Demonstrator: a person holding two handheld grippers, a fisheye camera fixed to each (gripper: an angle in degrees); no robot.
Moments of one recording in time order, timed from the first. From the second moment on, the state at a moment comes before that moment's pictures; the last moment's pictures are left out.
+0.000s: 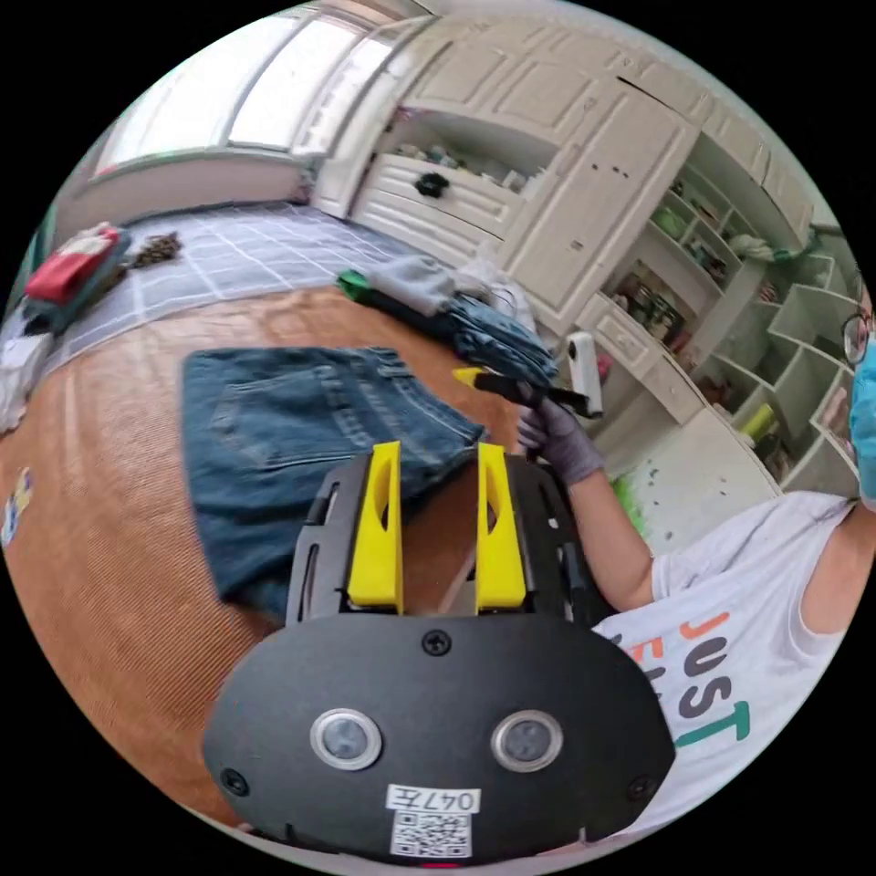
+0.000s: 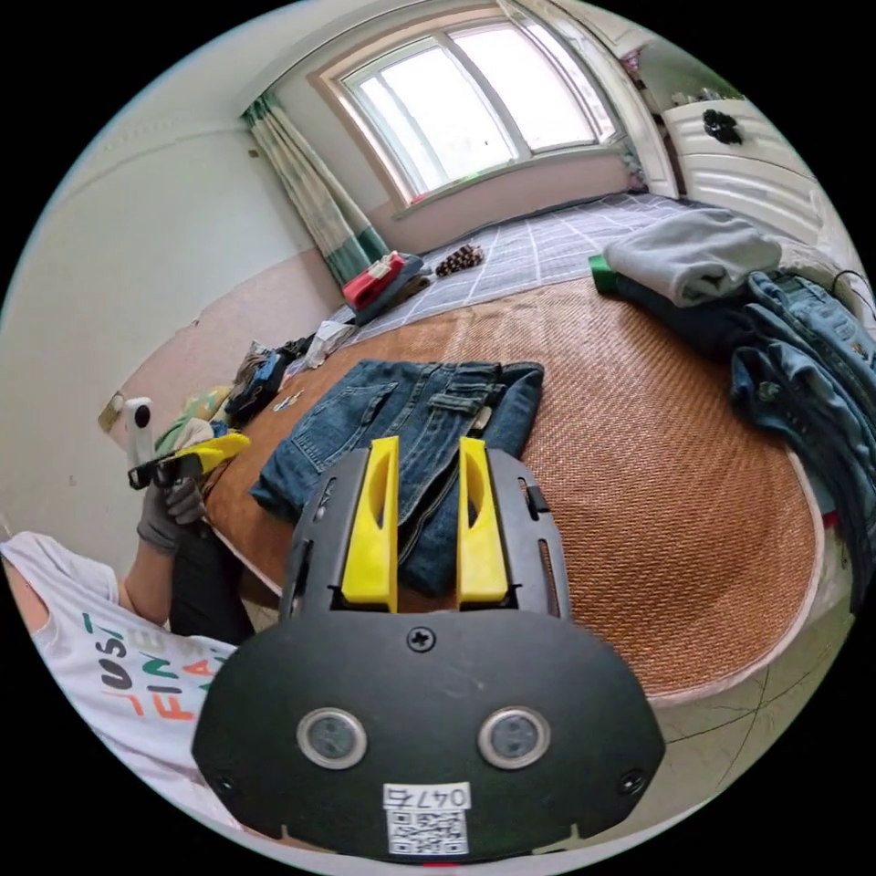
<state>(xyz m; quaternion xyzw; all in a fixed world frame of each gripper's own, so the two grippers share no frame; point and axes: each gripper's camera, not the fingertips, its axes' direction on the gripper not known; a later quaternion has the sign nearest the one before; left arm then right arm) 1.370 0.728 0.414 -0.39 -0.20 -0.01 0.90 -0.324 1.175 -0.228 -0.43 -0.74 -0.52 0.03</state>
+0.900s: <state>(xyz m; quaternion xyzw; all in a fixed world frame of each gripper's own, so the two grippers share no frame) 1.164 0.793 0.197 -0.27 -0.28 -0.25 0.88 -0.320 1.276 -0.225 -0.43 -0.70 -0.57 -0.05</state>
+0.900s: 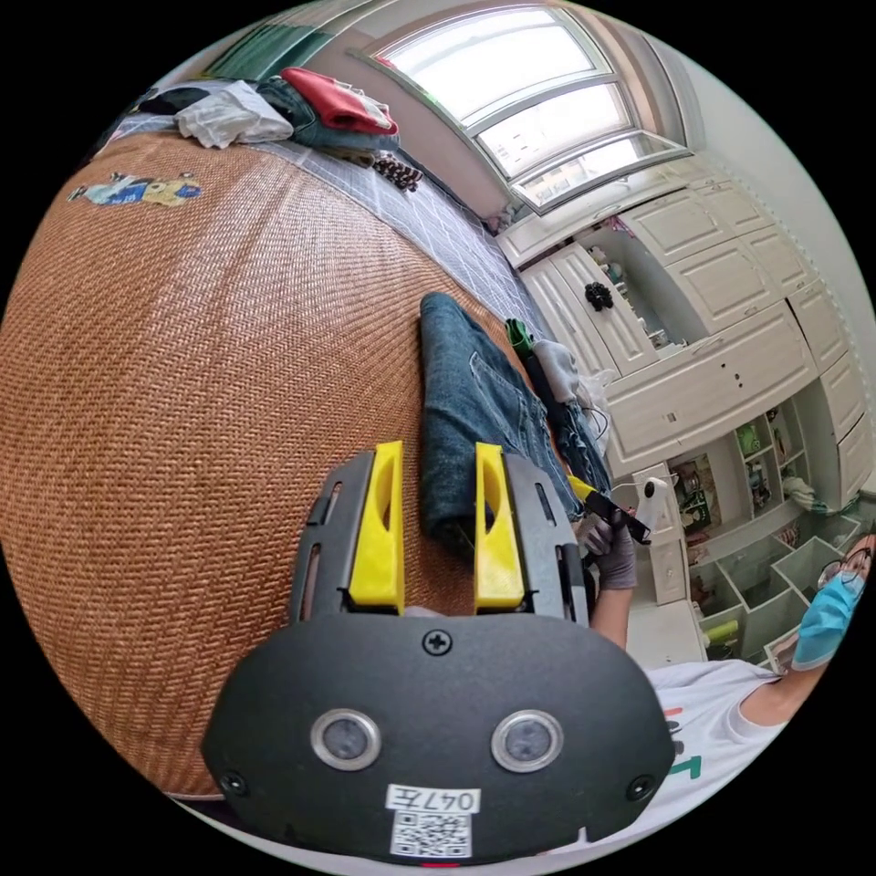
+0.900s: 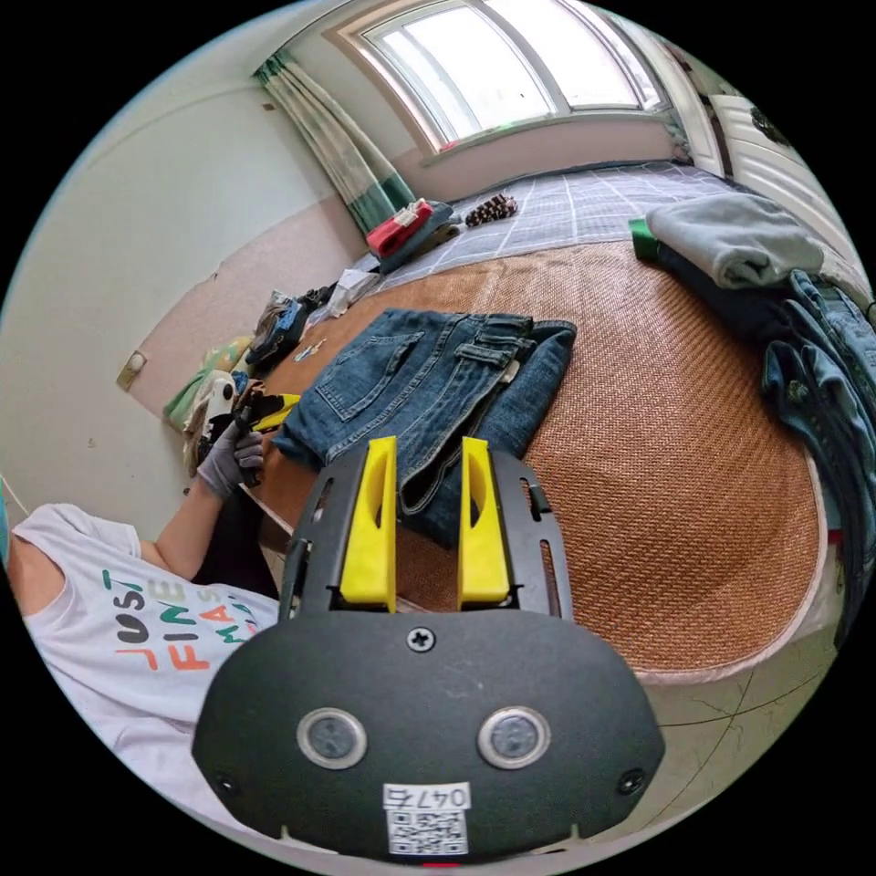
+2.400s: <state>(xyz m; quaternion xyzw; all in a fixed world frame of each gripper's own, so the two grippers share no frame) 1.093 0.838 0.104 -0.27 -0.20 -0.27 0.91 -0.490 1.217 -0.184 -0.48 -0.68 -0.55 0.05</state>
